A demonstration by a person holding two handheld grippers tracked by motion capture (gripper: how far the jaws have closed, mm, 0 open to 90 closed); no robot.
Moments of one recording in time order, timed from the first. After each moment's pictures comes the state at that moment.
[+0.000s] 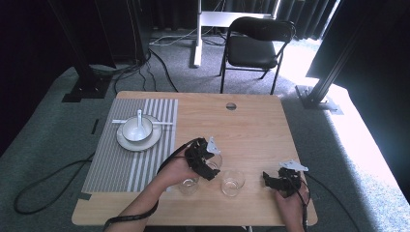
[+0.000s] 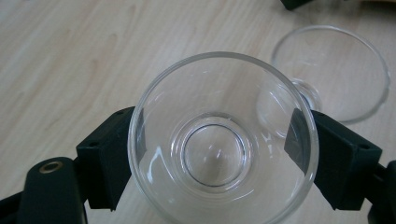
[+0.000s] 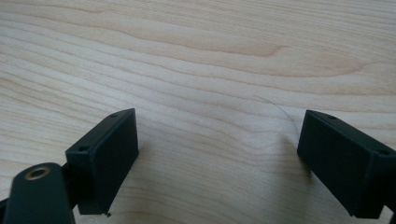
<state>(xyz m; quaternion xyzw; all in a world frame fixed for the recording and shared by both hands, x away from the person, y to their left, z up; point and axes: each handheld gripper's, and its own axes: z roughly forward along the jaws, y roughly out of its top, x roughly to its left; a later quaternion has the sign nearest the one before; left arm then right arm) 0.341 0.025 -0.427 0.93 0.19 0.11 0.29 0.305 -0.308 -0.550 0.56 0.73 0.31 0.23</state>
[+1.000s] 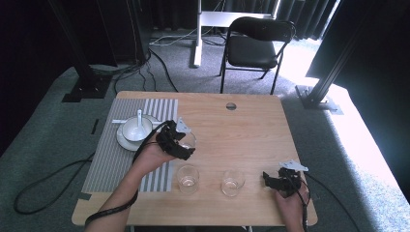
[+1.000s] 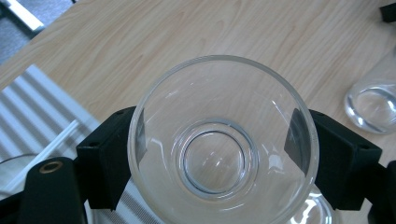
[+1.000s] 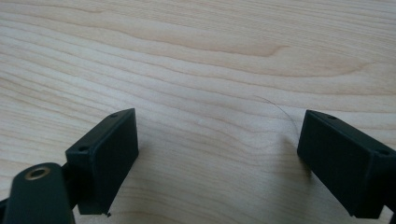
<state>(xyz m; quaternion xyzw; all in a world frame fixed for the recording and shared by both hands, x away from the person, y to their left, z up) 0.369 0.107 -0.399 0.90 0.29 0.17 0.29 0.305 -0.308 -0.550 0.56 0.73 0.31 0.24</state>
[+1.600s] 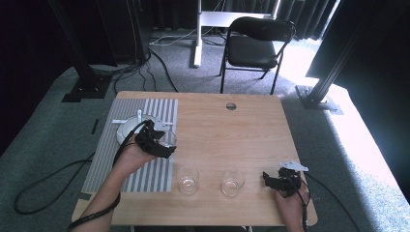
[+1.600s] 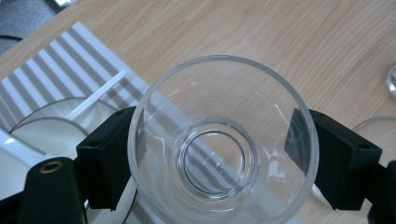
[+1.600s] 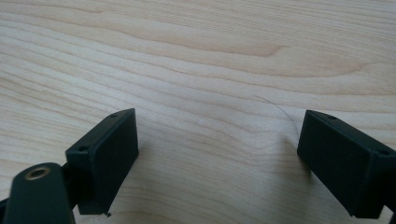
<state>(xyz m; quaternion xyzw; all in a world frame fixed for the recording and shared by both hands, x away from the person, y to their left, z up) 0.365 0.161 -0.401 0.88 0.33 0.19 0.28 0.305 -0.308 -0.550 0.56 0.73 0.31 0.24</state>
